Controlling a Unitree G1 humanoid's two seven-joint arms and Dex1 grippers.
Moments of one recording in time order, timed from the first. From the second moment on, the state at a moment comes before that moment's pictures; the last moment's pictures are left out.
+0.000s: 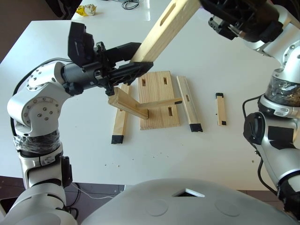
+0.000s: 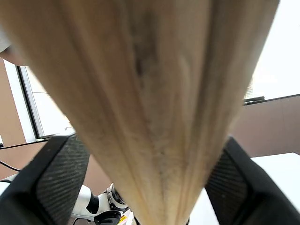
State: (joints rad) left arm -0.37 0.62 0.20 -0.39 -1.00 0.66 -1.01; right arm -0.88 -0.36 -0.21 -0.05 1.22 1.05 0.88
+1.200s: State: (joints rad) left arm -0.29 0.57 0.21 -0.44 -0.95 0.57 -0.89; right arm -0.90 -0.41 -0.19 0.05 1.18 1.02 0.85
